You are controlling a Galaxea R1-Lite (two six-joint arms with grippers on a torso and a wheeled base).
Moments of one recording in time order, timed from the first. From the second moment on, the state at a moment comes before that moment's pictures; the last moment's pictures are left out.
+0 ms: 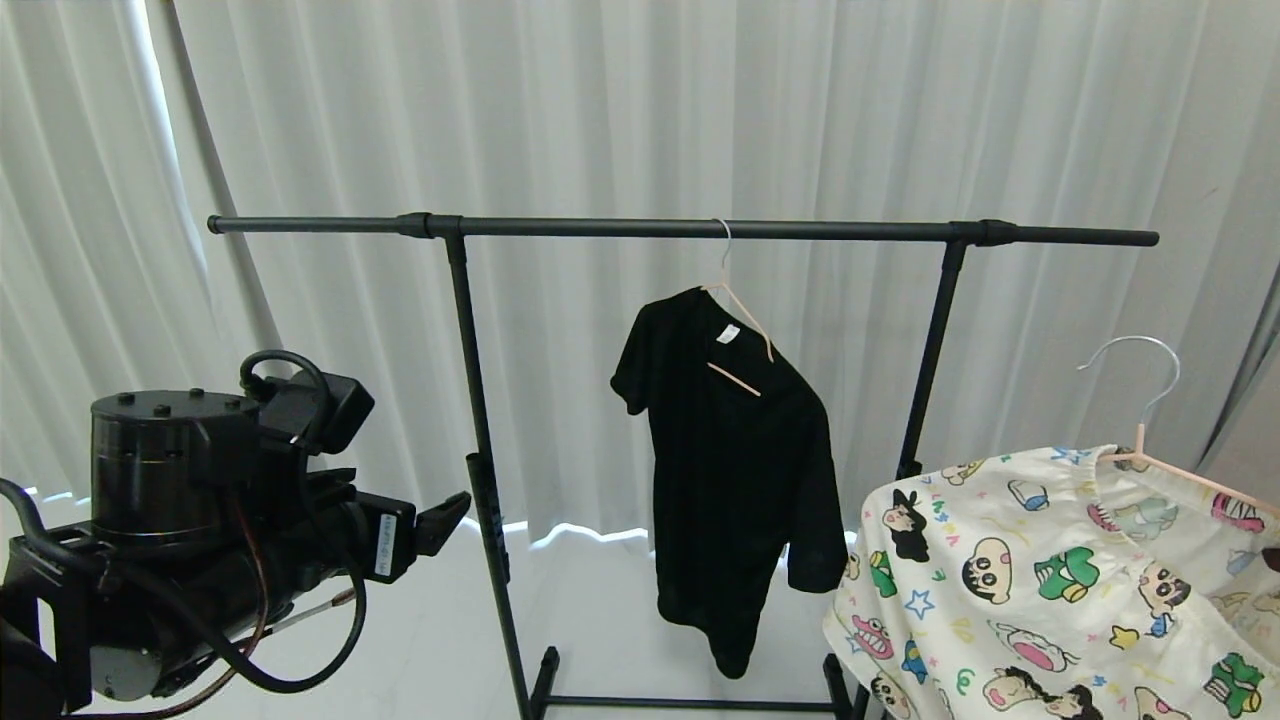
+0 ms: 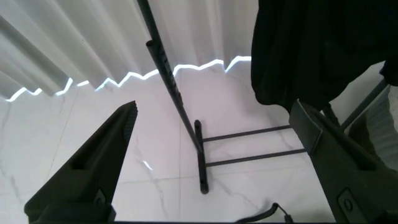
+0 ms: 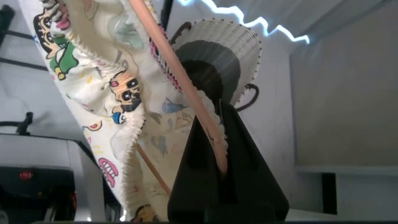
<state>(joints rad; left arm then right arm) -0.31 1.45 -0.50 -0.47 0.16 0.09 -0.01 1.08 -0.78 0.38 -0.04 -0.26</state>
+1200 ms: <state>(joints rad) -0.31 1.41 -0.51 -0.47 0.17 0.06 0.03 1.32 -0.94 0.17 -0.19 -0.16</state>
